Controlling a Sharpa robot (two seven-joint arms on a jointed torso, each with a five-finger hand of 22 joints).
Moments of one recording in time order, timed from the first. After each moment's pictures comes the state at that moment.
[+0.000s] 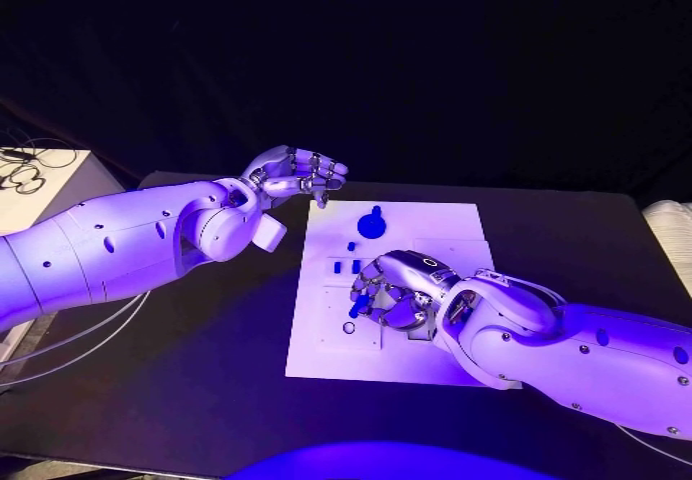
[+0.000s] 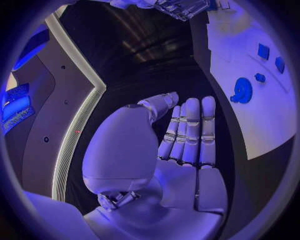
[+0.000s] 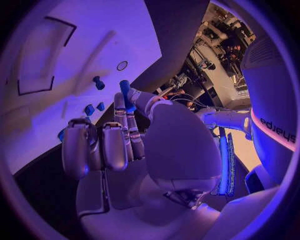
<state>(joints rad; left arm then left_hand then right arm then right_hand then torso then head) 1.25 -0.85 -0.04 1.38 -0.25 -0.09 0.32 1.40 -0.18 0.59 -0.06 0.21 0.84 0.21 0.24 0.32 0.82 0.15 0.57 0.19 0.98 0.07 1.15 0.50 0.17 0.86 0.16 0.98 0.89 1.17 -0.68 -0.17 1.74 -1.45 -0.39 -0.18 1.36 -0.18 0.60 0.08 0.11 1.07 0.12 0.25 0.38 1.22 0.05 0.26 0.09 1.47 -0.02 1.39 1.15 0.06 1.46 0.08 1.35 1.31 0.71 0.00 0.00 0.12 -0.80</state>
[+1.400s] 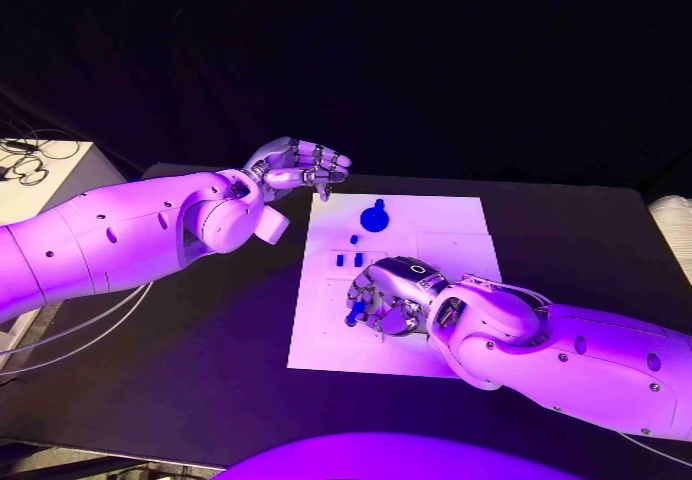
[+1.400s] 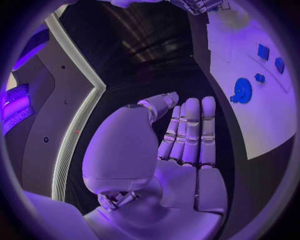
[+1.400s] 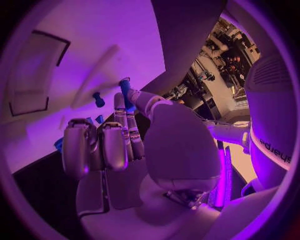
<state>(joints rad) 1.25 -0.85 -0.04 1.39 -0.25 -0.09 0.32 1.40 -0.18 0.59 -0.06 0.21 0.84 0.21 0.24 0.32 0.82 0.15 0.58 0.19 0.98 0.07 1.15 0.50 0.17 0.86 0.16 0.98 0.89 1.13 -0.63 -0.19 1.69 -1.56 -0.35 -0.19 1.36 -0.19 0.60 0.07 0.11 1.06 0.11 0.26 0.39 1.22 0.05 0.25 0.09 1.47 -0.02 1.39 1.15 0.06 1.46 0.08 1.35 1.31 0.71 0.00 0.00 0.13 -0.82</state>
